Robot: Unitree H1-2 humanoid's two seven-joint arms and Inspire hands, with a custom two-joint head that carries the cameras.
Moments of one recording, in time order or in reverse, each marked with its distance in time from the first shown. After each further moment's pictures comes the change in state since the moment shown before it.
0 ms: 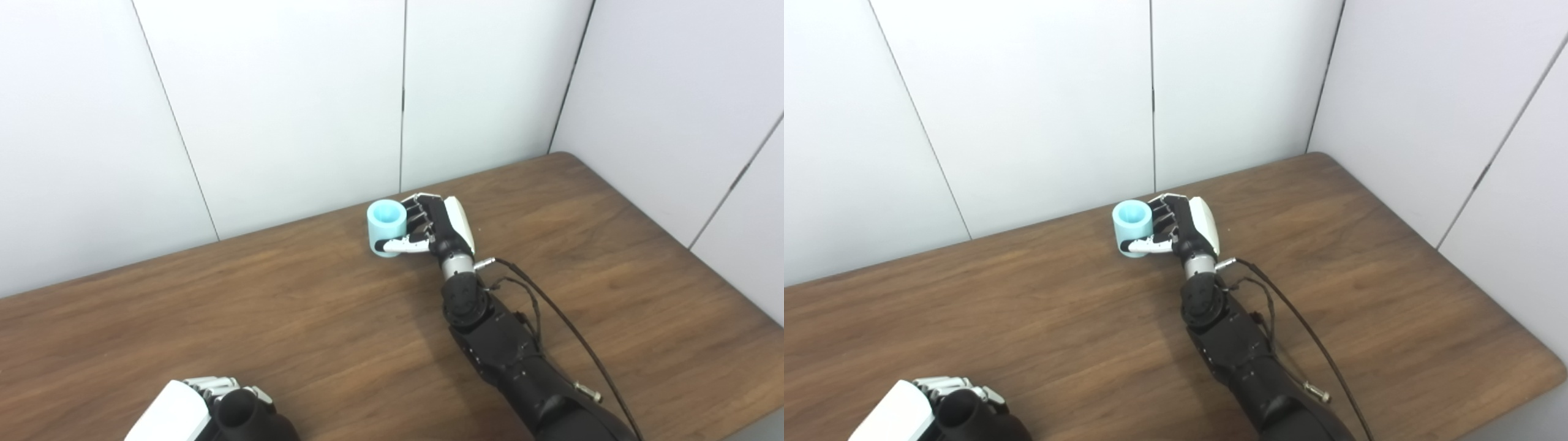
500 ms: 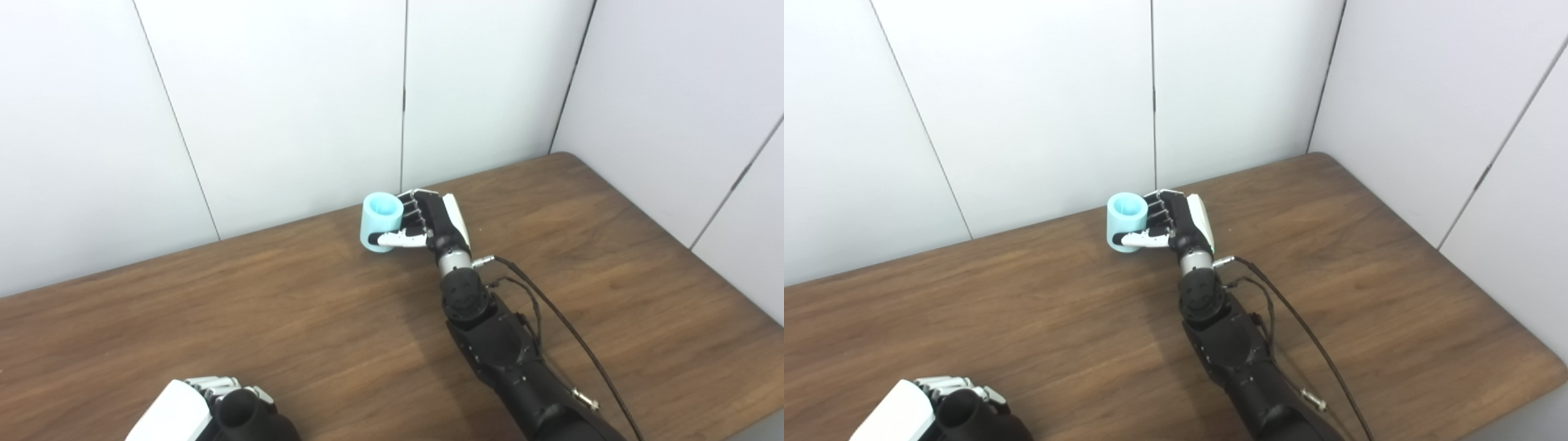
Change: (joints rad) left arm -0.011 0.004 -0.025 0.007 -0.010 0.000 0.015; right arm 0.021 0.036 -0.049 -0.136 0.075 0.074 0.058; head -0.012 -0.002
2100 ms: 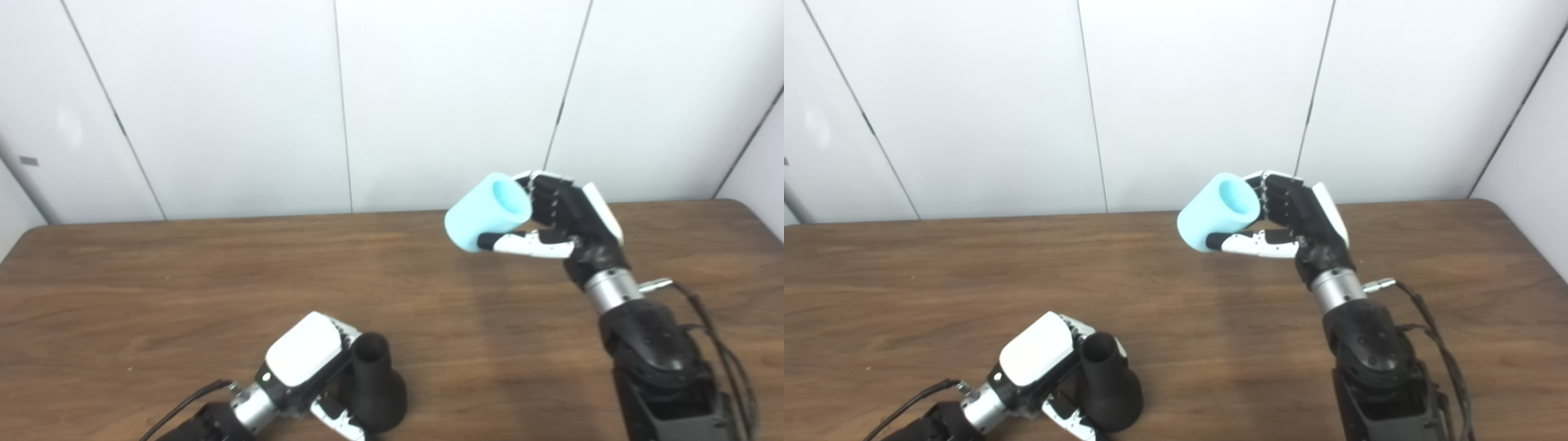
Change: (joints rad) left arm -0.059 -0.156 0.058 0.107 0.020 -0.020 -0.125; right arm 0.225 -0.056 -0.012 -0.886 0.130 0.365 0.407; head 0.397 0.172
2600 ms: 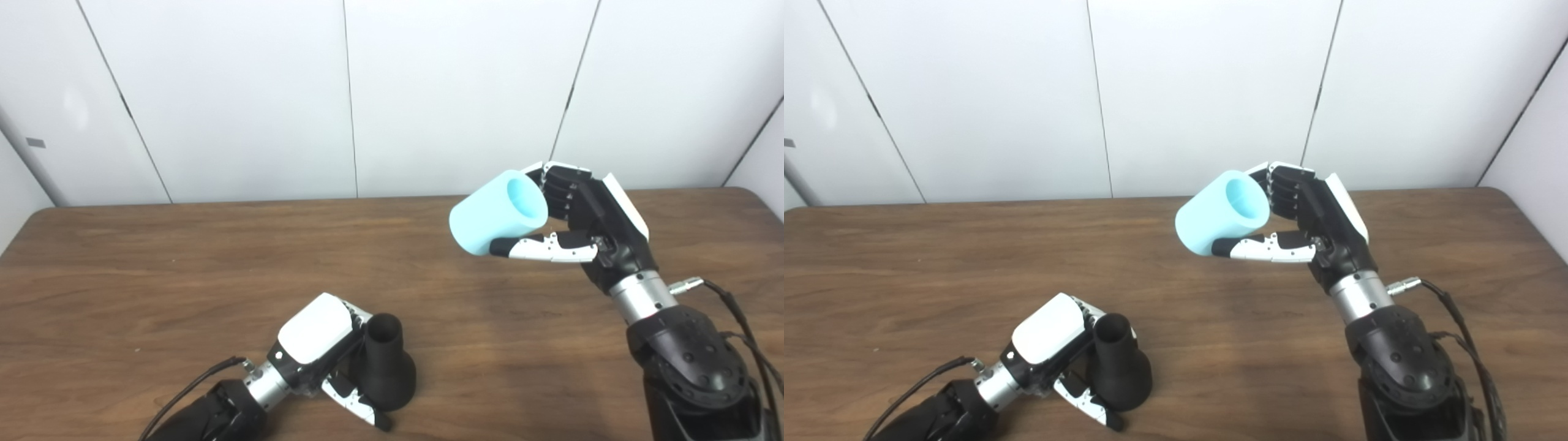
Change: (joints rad) left arm -0.006 -0.019 0.011 0.015 -0.011 0.000 -0.026; right arm 0.061 -0.015 -0.001 -0.137 0.018 0.005 0.097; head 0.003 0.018
